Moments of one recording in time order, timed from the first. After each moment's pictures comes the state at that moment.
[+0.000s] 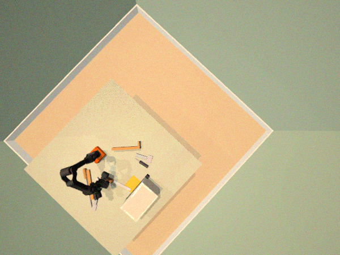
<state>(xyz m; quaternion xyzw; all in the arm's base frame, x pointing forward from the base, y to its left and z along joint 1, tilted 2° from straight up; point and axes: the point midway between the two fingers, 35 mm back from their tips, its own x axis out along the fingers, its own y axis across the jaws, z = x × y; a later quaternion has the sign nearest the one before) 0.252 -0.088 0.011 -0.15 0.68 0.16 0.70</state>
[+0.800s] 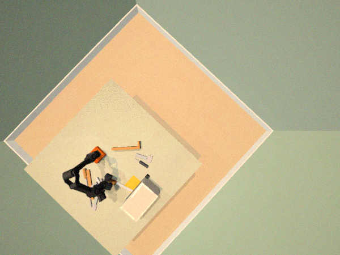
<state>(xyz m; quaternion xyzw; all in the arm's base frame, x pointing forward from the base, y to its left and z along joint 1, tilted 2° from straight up) 0.285 -0.073 0.013 -0.15 0.68 0.16 0.70</state>
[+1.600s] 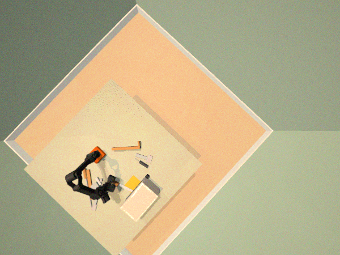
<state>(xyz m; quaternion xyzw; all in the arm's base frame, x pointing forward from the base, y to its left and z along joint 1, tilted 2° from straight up) 0.315 -0.060 0.014 -0.15 0.68 0.16 0.70</state>
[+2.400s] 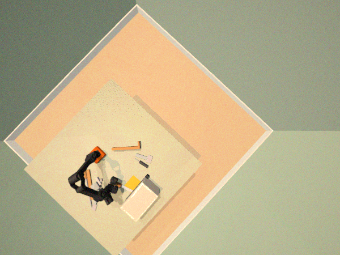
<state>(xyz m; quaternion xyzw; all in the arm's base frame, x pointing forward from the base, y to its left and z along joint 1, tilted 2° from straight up) 0.342 -0.049 0.016 -0.15 0.68 0.16 0.70</state>
